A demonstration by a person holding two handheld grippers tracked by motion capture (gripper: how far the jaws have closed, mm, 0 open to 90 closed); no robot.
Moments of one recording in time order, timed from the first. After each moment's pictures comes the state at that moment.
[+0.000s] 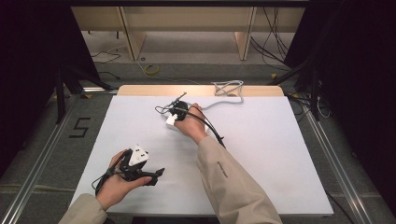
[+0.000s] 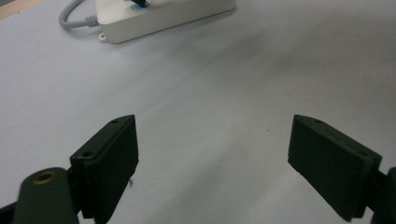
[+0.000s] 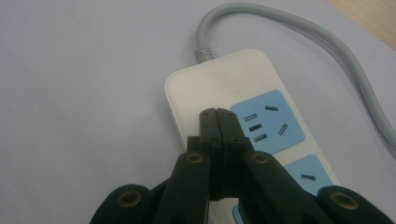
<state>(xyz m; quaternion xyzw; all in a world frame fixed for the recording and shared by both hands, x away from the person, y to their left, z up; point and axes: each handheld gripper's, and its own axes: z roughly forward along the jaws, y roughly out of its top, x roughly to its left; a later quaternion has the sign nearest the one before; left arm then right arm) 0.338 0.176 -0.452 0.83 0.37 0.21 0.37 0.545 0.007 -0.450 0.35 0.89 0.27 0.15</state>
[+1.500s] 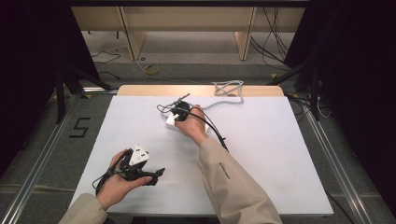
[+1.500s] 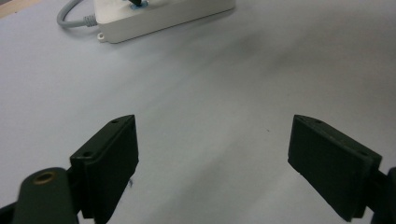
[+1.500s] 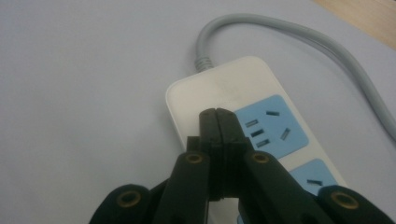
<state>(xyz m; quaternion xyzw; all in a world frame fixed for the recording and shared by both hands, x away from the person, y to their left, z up) 0.339 0.175 -0.453 0.83 0.37 0.20 0.37 0.545 0.002 -0.455 0.36 0.87 0.31 0.14</state>
